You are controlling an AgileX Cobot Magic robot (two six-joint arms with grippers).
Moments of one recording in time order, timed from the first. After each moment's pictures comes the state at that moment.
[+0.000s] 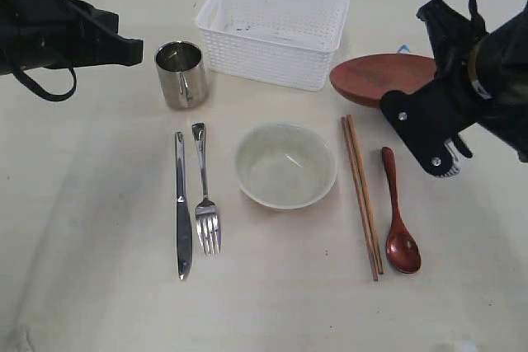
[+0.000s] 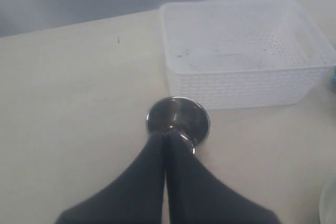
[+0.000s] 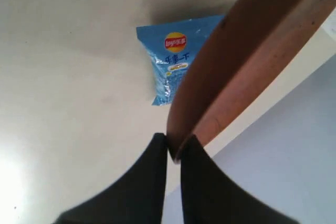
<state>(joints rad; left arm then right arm) -0.46 1.28 -0.63 -0.61 -0.08 0.54 0.61 1.36 -0.75 -0.84 0.74 -0.96</state>
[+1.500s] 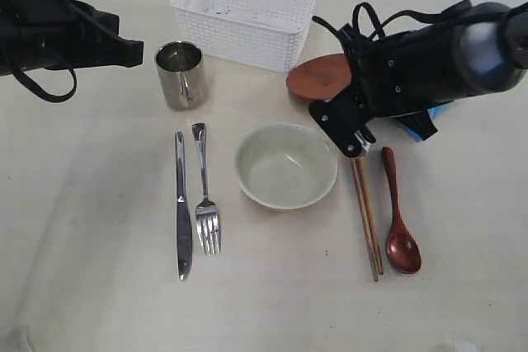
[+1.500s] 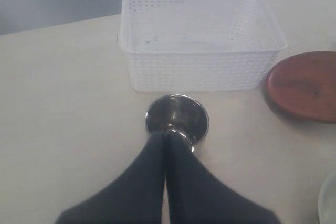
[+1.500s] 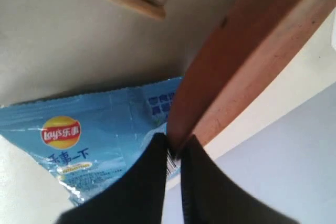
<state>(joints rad) -0.46 1.28 -0.63 -0.61 -0.07 0.54 0.61 1.88 -0.92 -1.41 0.60 -0.42</state>
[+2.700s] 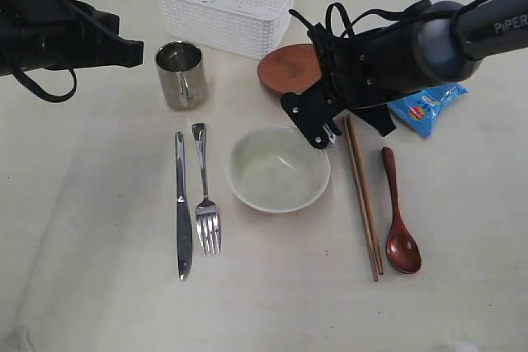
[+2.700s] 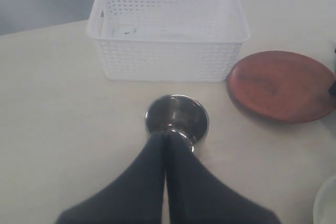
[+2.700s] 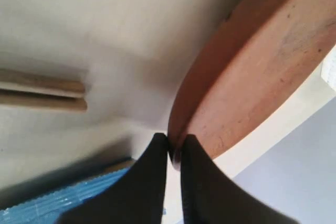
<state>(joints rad) -0.46 1.28 -0.63 -0.61 -0.07 0.54 0.61 1.99 -1.03 -1.43 0.47 -0.34</state>
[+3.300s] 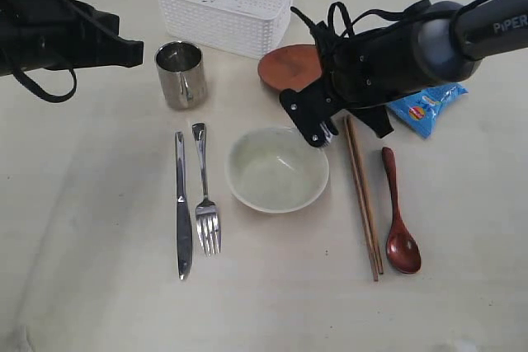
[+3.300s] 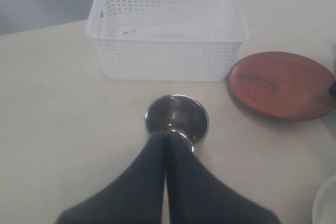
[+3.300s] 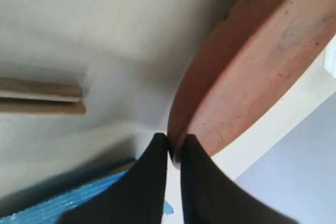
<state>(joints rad) -0.46 1.28 -0.63 -0.61 -0.07 0.54 0.61 1.99 -1.03 -1.43 0.47 -0.29</state>
